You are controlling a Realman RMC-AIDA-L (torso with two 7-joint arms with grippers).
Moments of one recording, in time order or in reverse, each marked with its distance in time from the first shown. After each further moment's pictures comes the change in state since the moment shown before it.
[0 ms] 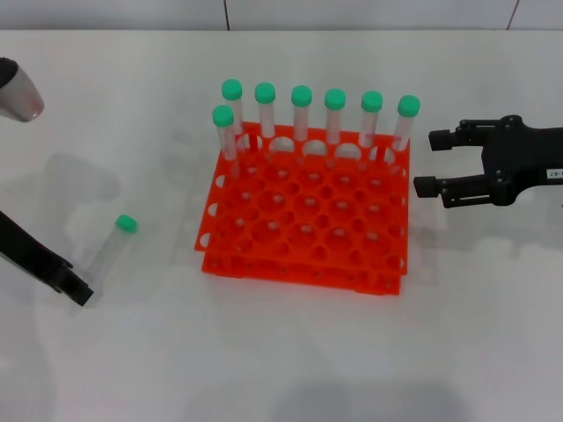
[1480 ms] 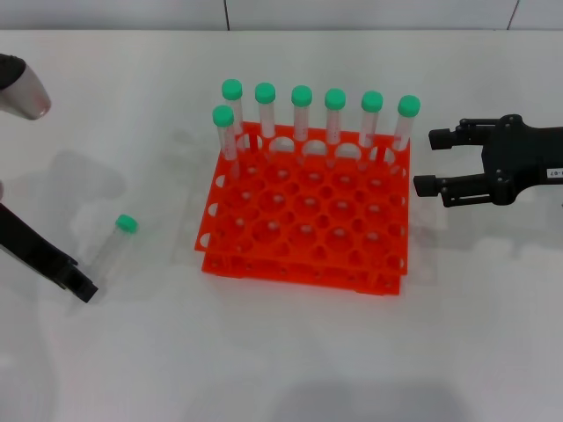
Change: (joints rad) left arm -0.012 -0.004 0.009 -0.011 0.002 -0.014 0.004; right arm 0.000 -0.001 0.000 0.004 0.007 0.001 -0.003
